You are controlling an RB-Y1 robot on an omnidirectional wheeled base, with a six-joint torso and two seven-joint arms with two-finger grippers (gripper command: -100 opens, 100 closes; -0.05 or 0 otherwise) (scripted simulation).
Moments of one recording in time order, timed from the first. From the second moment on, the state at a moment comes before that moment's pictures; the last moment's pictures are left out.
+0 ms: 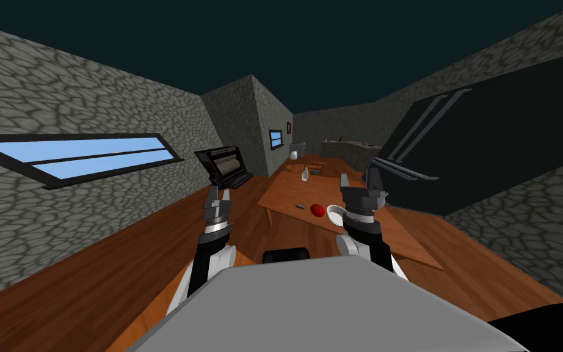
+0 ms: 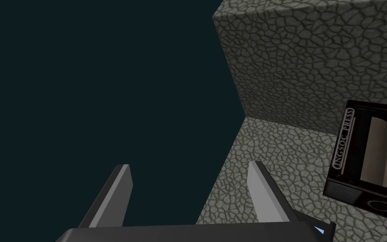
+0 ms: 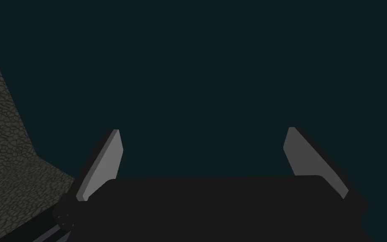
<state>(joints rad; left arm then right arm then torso) 0.54 0.00 0.04 -2.24 -0.05 -0.50 0.07 0.55 0.01 -0.01 -2.35 0.00 -0.65 0.07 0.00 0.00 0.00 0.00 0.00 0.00</state>
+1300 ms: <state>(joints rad) 0.54 0.00 0.04 -2.24 -0.05 -0.50 0.07 0.77 -0.33 0.07 -2.15 0.09 -0.57 0.08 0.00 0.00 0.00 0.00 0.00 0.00</state>
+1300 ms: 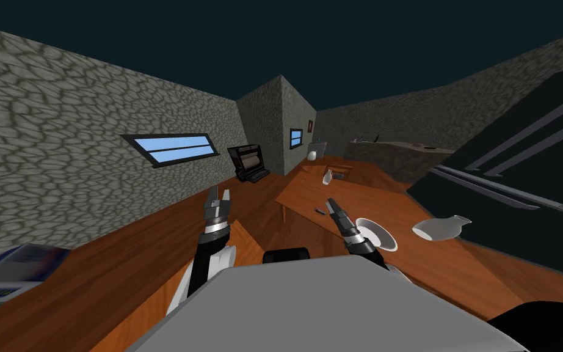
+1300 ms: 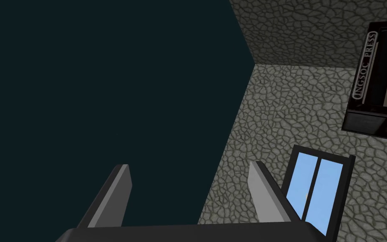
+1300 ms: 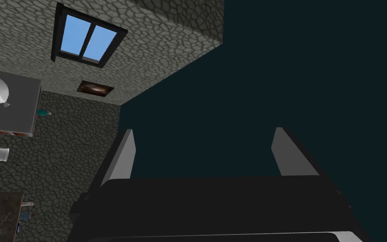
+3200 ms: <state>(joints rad) 0.54 0.00 0.04 -2.24 -0.05 -0.50 0.07 1.07 -0.66 0.19 -1.66 0.25 -0.45 0.15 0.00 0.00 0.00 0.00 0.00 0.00</state>
